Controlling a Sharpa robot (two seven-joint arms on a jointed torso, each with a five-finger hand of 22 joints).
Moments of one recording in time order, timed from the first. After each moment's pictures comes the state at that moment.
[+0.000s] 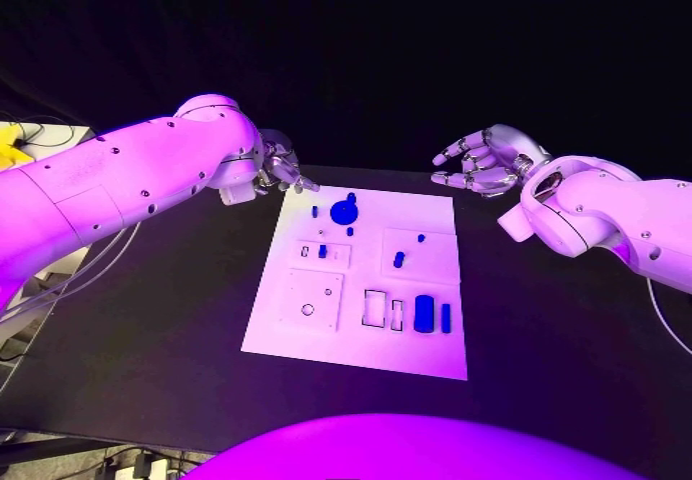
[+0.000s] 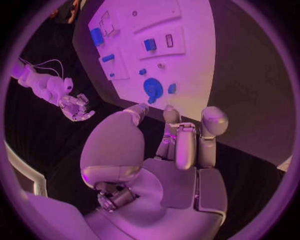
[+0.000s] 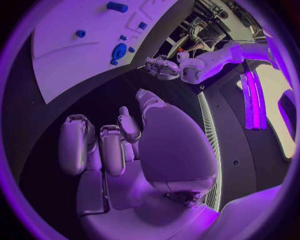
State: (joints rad) left arm 1.34 -0.60 0.06 1.13 -1.12 0.26 -0.50; left_hand 1.09 -0.15 0.33 0.29 0.25 0.72 0.12 0.74 0.67 1.09 0.04 1.15 0.76 1.47 -0.03 1.50 1.31 0.11 1.25 0.08 1.27 0.93; right arm 1.33 -0.84 -0.13 1.44 -0.78 -0.37 0.05; right_hand 1.41 -0.18 0.21 0.28 0.31 0.85 0.16 0.27 0.26 1.26 0.08 1.25 1.20 1.47 0.00 1.46 1.31 0.05 1.47 0.10 1.28 1.31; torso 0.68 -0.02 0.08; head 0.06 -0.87
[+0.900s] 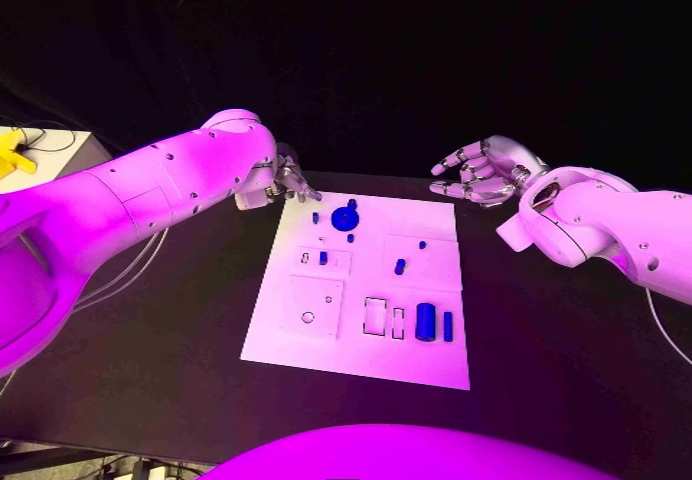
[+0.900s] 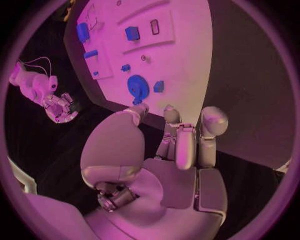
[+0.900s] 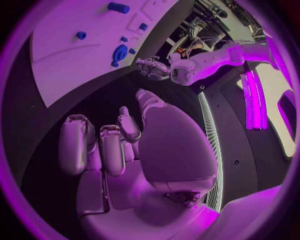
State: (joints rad) left arm 1.34 -0.45 0.02 0.87 -1.14 0.30 -0.48; left_hand 1.10 -0.15 0.33 0.29 0.25 0.72 0.12 0.73 0.66 1.09 0.04 1.15 0.76 1.47 -0.03 1.50 1.31 0.11 1.25 0.08 1.27 0.93; right arm 1.33 -0.83 -0.13 1.44 -0.78 -0.37 0.06; right_hand 1.41 -0.18 0.21 0.29 0.31 0.85 0.16 0.27 0.26 1.26 0.08 1.25 1.20 1.47 0.00 1.46 1.31 0.05 1.47 0.10 1.28 1.31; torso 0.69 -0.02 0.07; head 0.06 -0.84
